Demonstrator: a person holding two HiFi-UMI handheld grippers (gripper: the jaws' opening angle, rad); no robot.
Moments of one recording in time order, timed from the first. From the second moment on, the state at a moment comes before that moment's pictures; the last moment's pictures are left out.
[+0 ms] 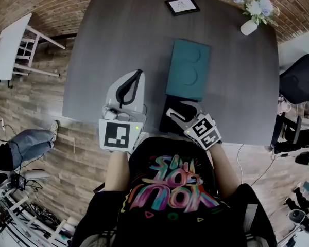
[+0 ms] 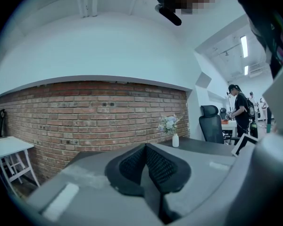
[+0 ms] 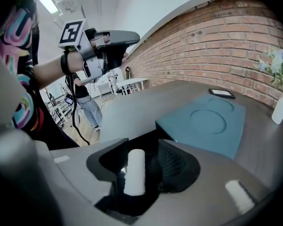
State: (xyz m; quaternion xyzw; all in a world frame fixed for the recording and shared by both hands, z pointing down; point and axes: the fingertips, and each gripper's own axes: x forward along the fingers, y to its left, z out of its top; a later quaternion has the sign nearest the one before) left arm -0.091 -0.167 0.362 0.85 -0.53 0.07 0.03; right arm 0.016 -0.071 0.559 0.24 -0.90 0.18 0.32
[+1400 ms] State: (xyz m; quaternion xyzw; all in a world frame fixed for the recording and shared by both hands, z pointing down) left arm -0.119 -0.166 0.371 0.83 -0.55 0.06 0.05; right arm 0.001 -0.045 0.614 0.13 -0.82 0.11 0.54
